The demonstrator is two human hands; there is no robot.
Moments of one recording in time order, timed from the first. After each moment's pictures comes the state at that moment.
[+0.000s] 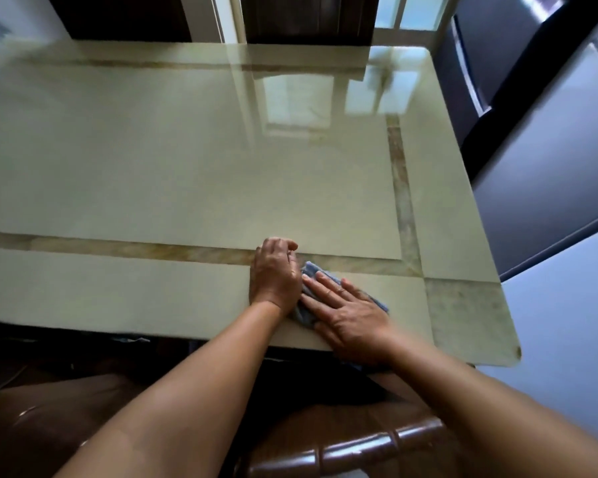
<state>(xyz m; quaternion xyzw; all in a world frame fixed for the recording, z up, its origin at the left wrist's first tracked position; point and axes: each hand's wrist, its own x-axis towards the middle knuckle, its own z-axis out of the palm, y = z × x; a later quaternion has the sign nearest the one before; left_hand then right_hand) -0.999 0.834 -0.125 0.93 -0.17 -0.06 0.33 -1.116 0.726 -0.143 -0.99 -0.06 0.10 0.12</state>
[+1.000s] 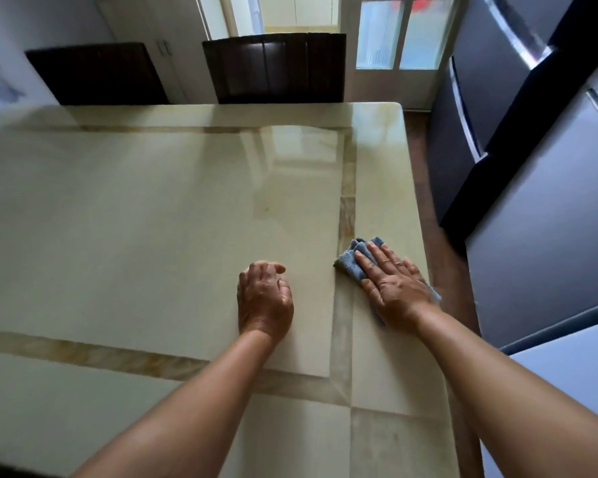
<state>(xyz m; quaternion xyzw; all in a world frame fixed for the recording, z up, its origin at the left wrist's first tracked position) -0.945 0.663 -0.129 0.95 -0.12 0.01 0.27 -1.027 0.454 -0.145 -0.98 0.13 0.07 0.15</state>
